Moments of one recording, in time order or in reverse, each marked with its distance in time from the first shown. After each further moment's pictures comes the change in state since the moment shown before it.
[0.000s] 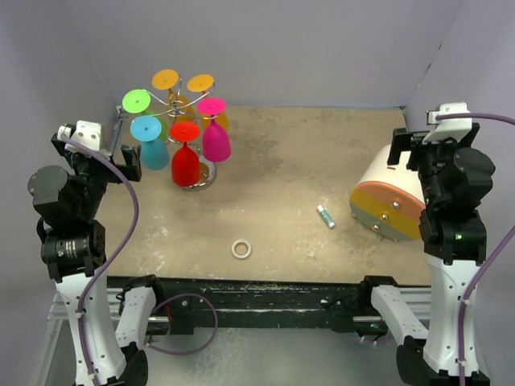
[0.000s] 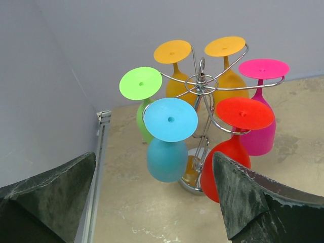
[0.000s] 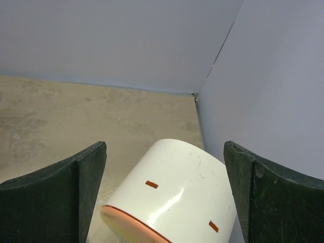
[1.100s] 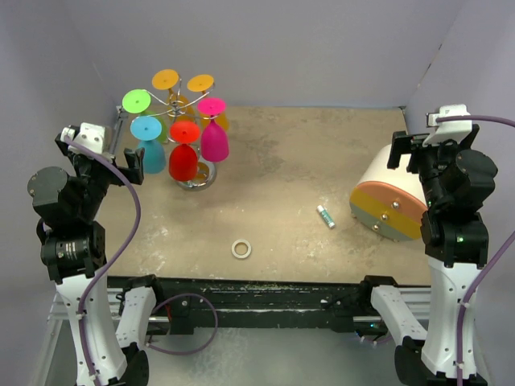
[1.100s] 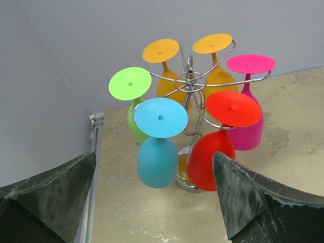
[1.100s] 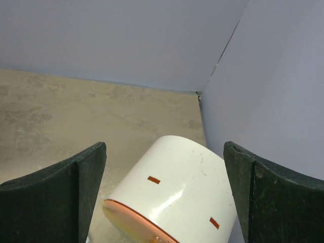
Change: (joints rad) left arm 0.010 -0.010 0.000 -0.011 0.062 0.013; right arm -0.024 -0.003 0.013 -0.038 -0.048 -0.004
